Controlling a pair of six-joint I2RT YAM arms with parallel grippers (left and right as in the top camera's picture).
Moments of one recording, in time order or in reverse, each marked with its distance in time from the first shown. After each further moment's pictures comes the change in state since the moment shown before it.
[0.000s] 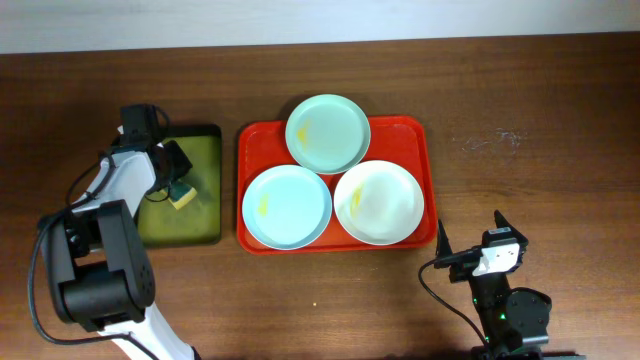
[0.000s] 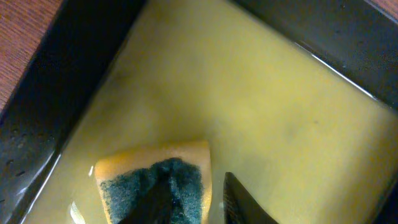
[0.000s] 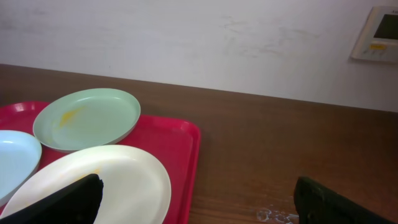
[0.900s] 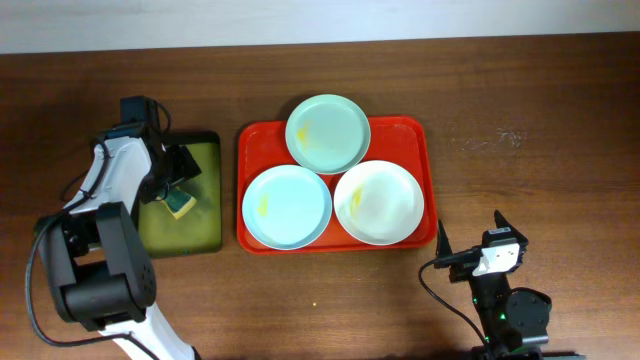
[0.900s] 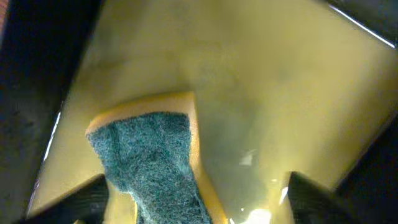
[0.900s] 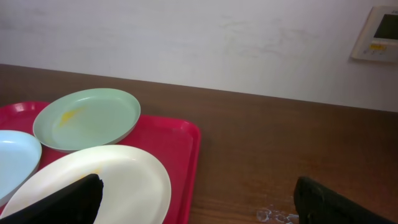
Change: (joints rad) left arm -0.008 0.001 0.134 -0.345 0.018 0.030; right arm 0.000 0.000 0.000 0.000 0.000 0.000
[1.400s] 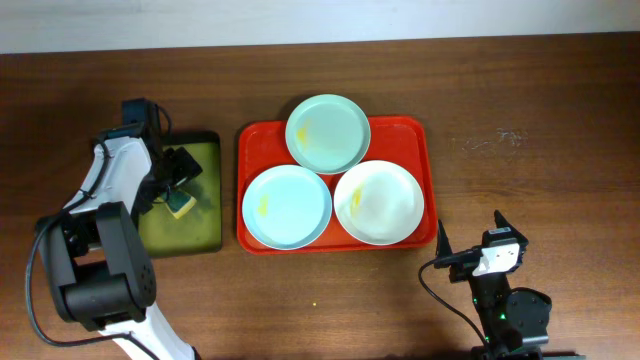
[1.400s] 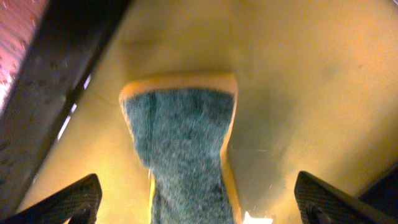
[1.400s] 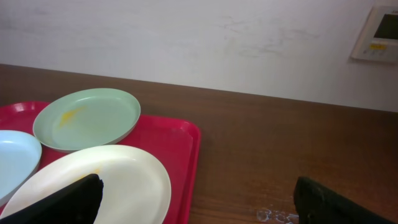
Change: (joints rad) left arm 0.000 0.000 -0.001 -0.058 -0.041 -0.150; right arm 0.000 0.000 0.000 0.000 0.000 0.000
